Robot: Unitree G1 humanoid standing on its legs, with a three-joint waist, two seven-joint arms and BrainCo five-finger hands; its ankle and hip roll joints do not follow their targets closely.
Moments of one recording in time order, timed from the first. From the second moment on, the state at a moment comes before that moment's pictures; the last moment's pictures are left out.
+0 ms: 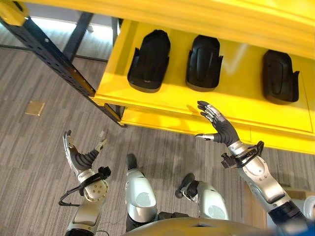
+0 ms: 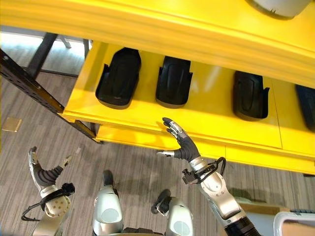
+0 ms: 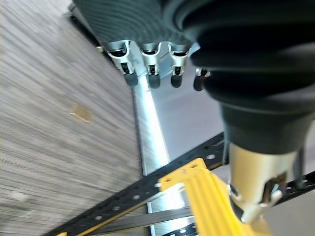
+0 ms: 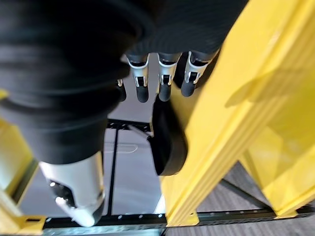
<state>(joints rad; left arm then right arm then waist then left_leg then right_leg) 0.28 0.37 -0.05 0.16 -0.02 -0.18 0.82 -0.01 -0.52 0.36 -0.13 0.29 -0.26 0.05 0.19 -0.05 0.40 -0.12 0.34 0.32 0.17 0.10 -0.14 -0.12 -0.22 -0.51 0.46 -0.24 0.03</state>
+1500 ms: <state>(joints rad) 0.17 0.40 -0.23 0.25 -0.14 -0.05 0.35 -0.07 -0.43 0.31 -0.03 0.42 -0.15 0.04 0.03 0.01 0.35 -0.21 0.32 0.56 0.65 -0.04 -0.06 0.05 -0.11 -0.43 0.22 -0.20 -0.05</state>
